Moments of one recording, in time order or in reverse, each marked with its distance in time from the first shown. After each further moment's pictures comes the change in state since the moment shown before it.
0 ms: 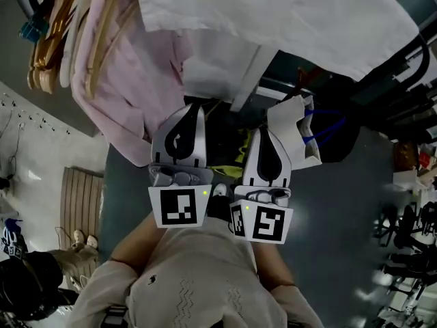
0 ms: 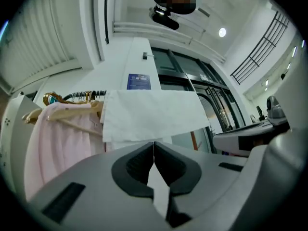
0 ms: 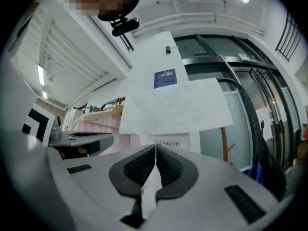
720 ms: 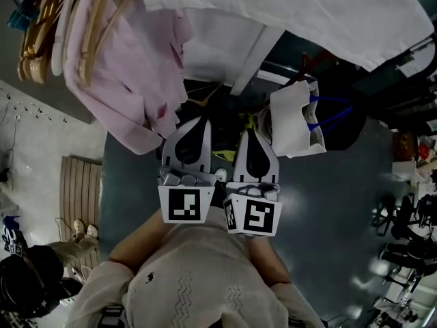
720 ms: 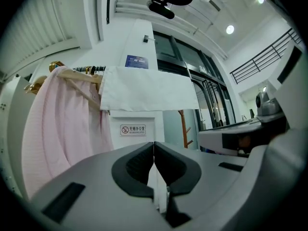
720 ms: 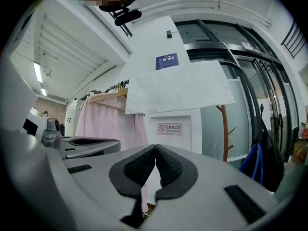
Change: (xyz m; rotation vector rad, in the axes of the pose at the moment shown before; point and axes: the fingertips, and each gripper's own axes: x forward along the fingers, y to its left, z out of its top) left arm -0.030 -0.015 -0.075 0.099 0.164 -0.144; right arm -0.011 0.028 -0.067 0.006 0.167 0.012
